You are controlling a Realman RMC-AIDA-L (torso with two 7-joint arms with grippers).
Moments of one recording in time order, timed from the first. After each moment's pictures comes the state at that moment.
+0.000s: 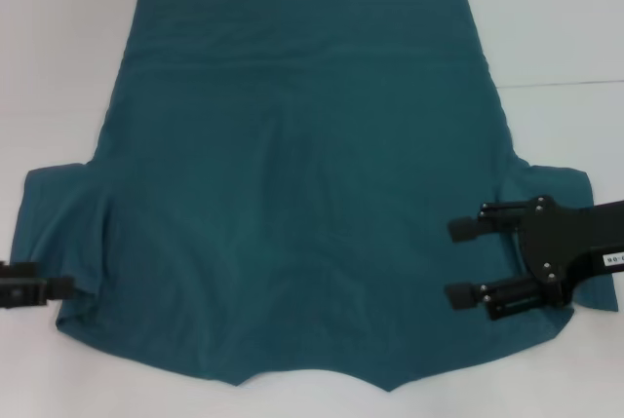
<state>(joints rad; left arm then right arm) -0.46 -2.02 0.46 1.09 2.31 1.82 -2.01 0.55 2.08 -0.60 -1.04 -2.20 -1.90 1.59</state>
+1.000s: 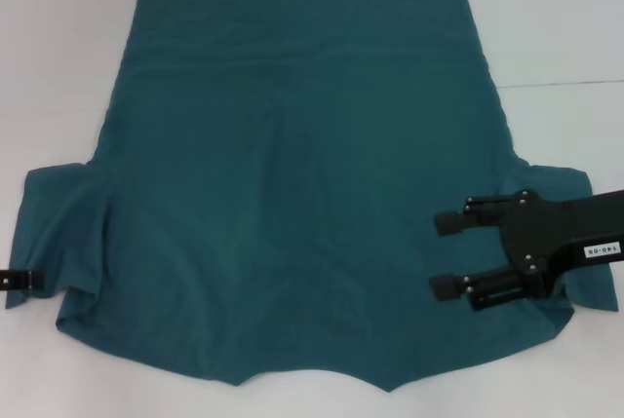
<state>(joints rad) -0.51 -2.05 0.58 1.02 2.59 1.38 -2.32 0.58 2.09 -0.61 -1.02 -2.21 -1.87 1.59</state>
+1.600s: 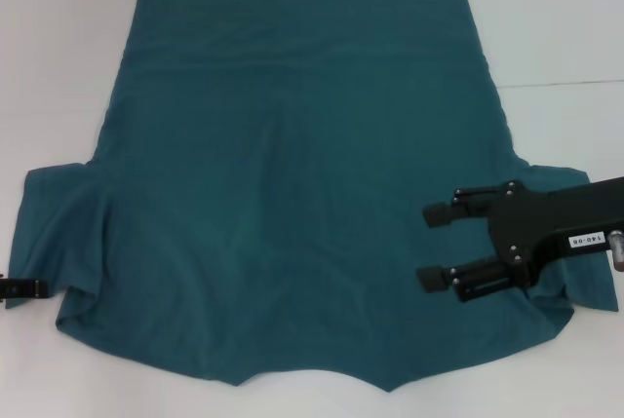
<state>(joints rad) -0.53 -2.08 0.59 0.98 2.66 1.27 -2.33 0.60 2.09 -0.64 -1.02 -2.20 -1.84 1.60</state>
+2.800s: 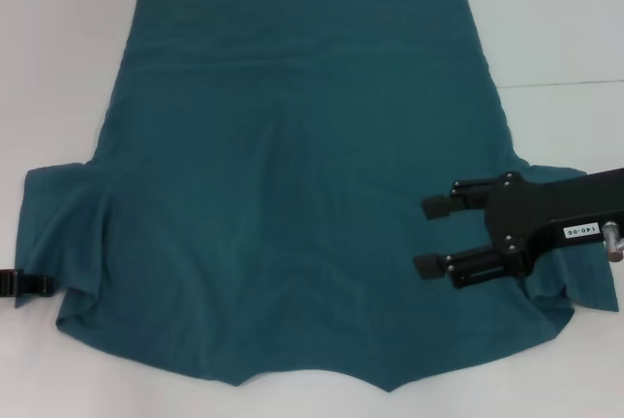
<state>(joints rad) -0.56 -2.11 0.61 0.94 2.70 1.19 -2.33 0.60 2.09 -0.64 -1.01 -2.20 -1.81 1.61</state>
